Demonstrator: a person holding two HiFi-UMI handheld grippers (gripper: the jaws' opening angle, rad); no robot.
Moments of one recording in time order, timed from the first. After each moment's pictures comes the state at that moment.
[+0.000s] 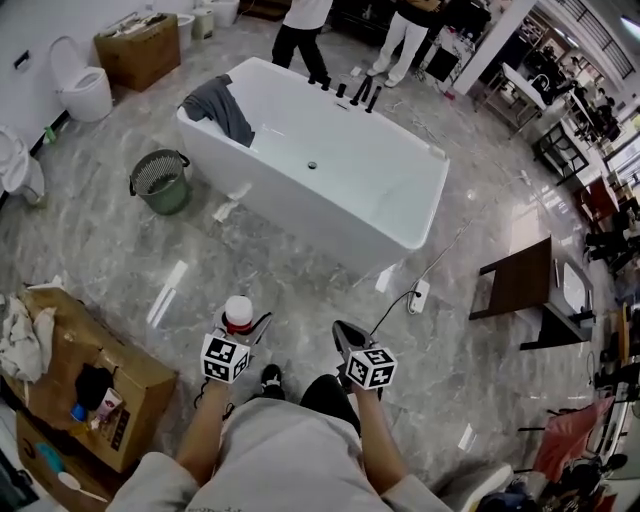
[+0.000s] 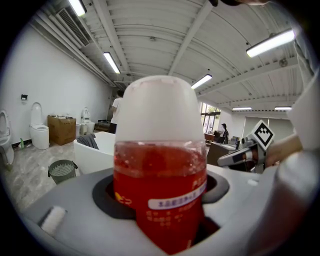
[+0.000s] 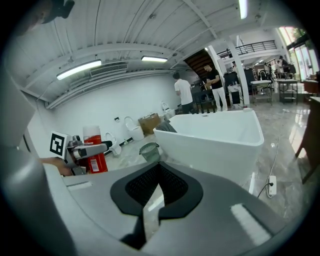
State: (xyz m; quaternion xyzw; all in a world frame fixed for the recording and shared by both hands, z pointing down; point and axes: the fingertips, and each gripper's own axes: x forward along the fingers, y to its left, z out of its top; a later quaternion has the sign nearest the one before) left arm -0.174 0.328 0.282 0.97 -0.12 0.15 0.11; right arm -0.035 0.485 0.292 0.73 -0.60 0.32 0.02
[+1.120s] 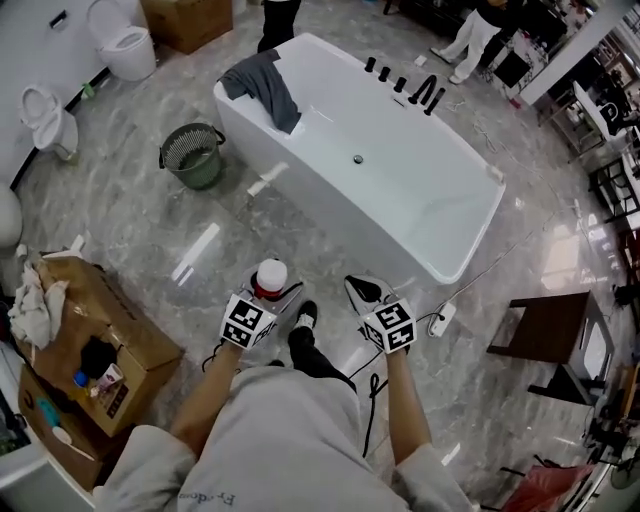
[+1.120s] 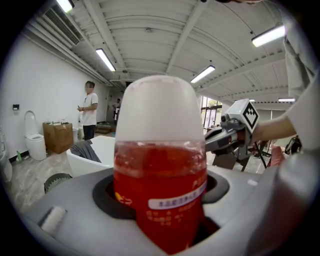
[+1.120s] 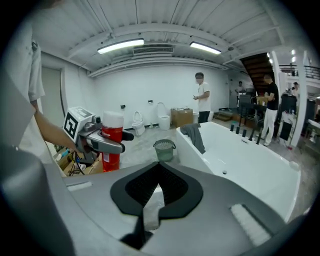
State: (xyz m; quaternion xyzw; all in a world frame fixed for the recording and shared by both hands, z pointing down) left arm -0.021 0.214 0.278 0.97 -0.12 0.18 0.08; right arm 0.087 0.285 0.257 0.58 -0.76 0.21 0.18
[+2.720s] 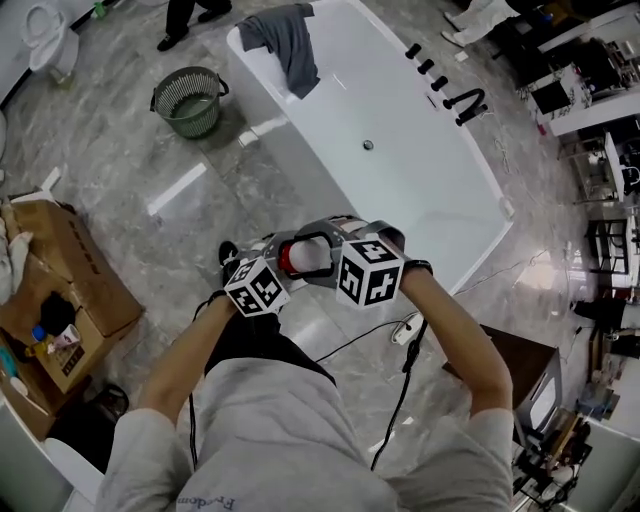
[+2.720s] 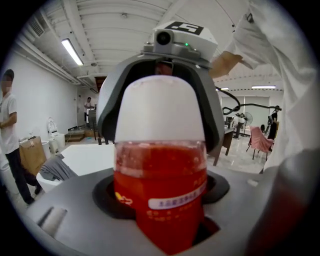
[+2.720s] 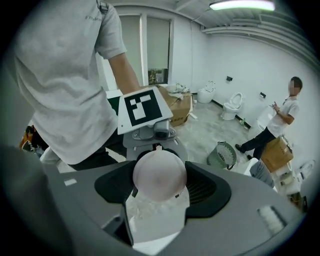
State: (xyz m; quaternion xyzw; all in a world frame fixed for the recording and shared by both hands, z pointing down) left arm 0.114 0.151 0.310 0.98 0.03 0.21 0.01; right arm 0.049 0.146 0.253 0.02 -0.88 0.00 0.48
